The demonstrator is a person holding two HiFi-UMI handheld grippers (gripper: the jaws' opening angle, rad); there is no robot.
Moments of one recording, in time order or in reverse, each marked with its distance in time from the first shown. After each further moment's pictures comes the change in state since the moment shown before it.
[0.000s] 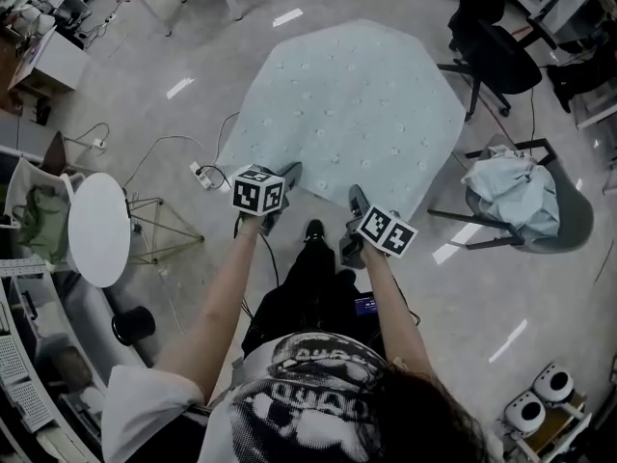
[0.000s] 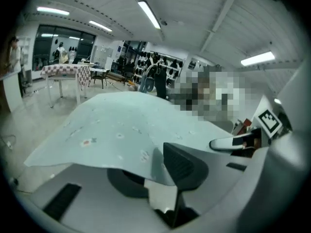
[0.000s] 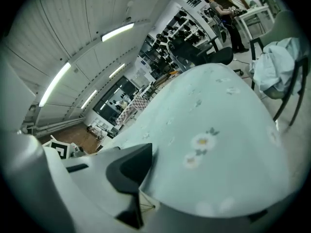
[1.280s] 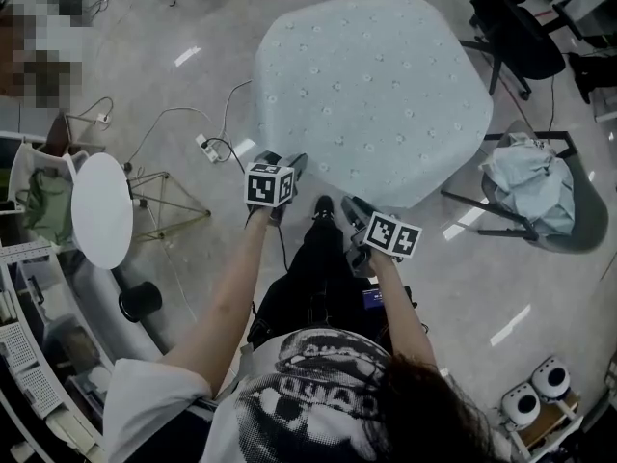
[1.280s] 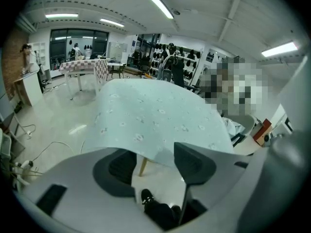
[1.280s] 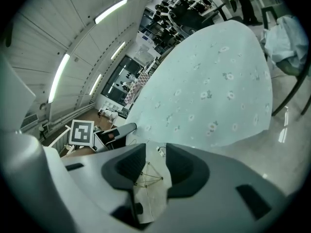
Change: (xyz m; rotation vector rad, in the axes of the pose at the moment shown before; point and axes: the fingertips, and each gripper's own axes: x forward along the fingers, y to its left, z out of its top) left arm 0.021 0.048 -0.060 -0.075 0.094 0.201; right arm 0.008 -0.011 -0.088 0.019 0.303 0.127
